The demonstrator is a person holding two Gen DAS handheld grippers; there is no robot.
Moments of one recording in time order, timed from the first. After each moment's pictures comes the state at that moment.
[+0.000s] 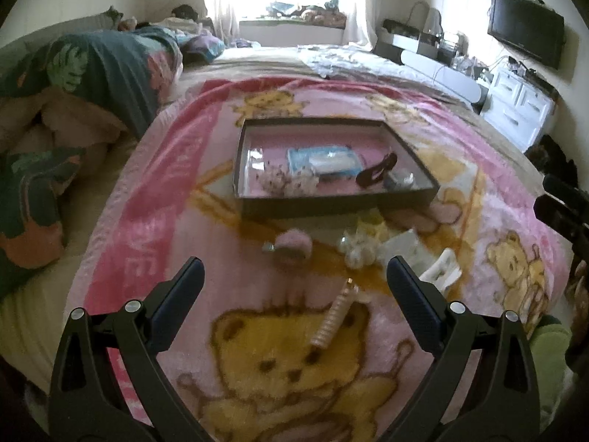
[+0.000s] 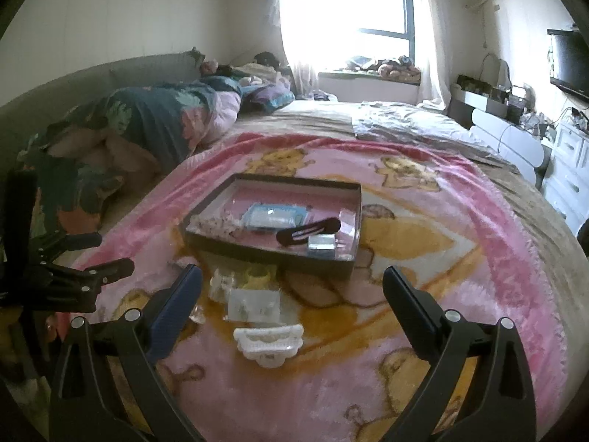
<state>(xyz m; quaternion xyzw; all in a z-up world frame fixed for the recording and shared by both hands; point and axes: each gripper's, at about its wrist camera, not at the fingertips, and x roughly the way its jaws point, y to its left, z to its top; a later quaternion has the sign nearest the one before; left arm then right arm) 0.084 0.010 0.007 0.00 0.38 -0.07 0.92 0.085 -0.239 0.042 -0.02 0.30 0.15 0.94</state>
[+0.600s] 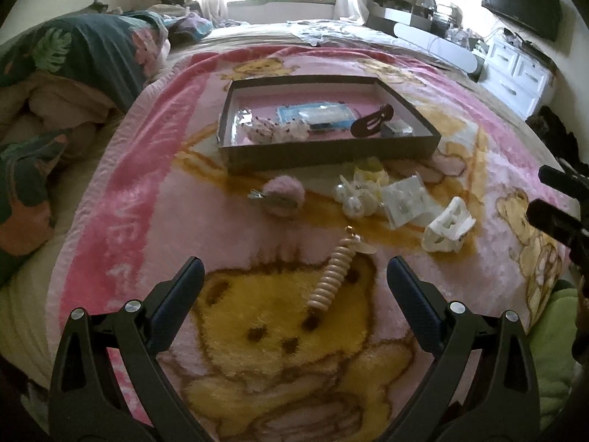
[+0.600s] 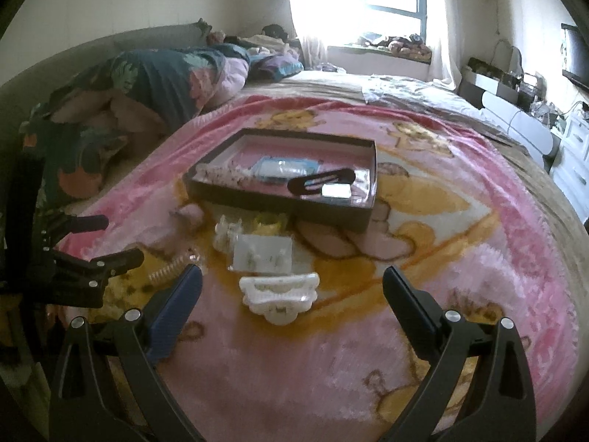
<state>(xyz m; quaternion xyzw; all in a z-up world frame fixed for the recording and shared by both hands) 0.075 0.000 -0.035 0.02 0.42 -0.08 0.90 0.073 -0.229 -0.003 -0.04 0.35 0.17 0.92</state>
